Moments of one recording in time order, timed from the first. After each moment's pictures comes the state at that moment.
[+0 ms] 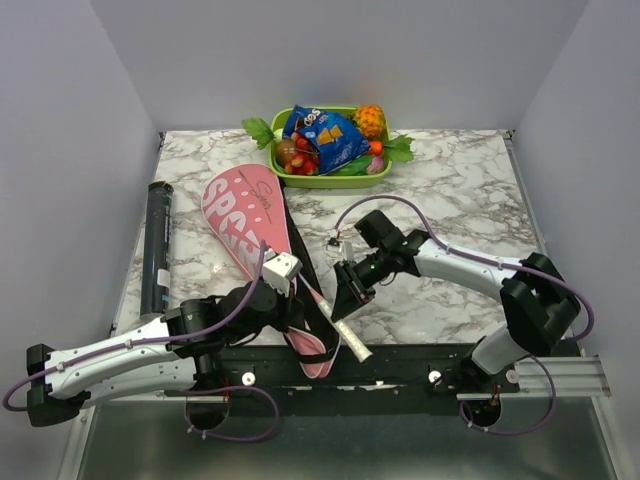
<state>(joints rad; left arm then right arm) -1.22 0.66 0.64 -0.54 -0.32 -0.53 0.77 1.55 0.96 -0.46 -0.96 0.37</state>
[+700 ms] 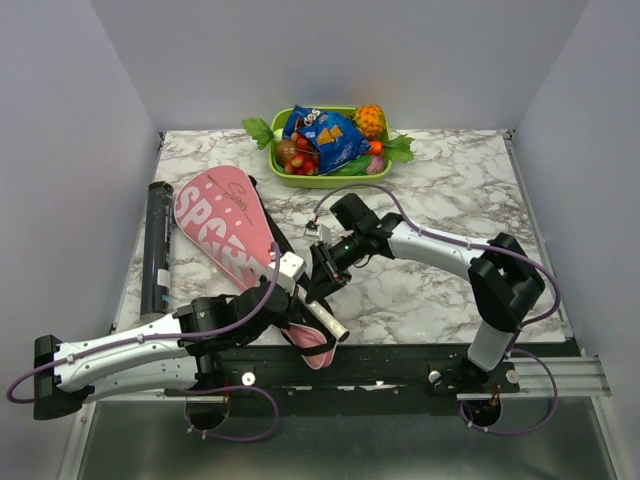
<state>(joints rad) -1.24 0.73 0.64 -0.55 -0.42 -0.52 0.79 1.76 1.21 -0.42 -0.97 0.58</state>
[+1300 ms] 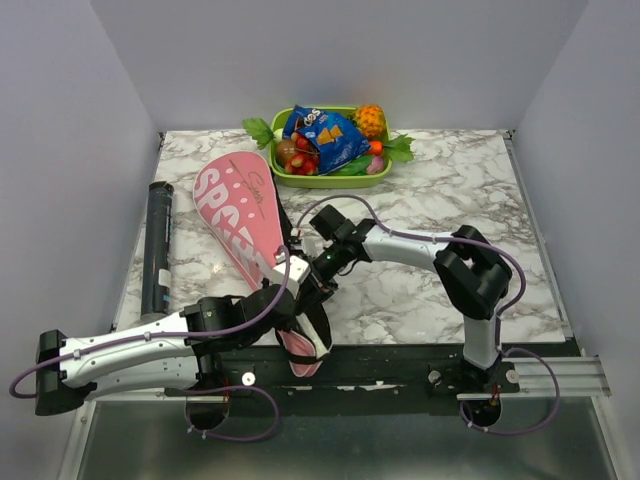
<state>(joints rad) -1.26 0.77 0.64 -0.59 -0.46 -0.52 0.86 1.93 1.29 -0.44 -0.96 0.57</state>
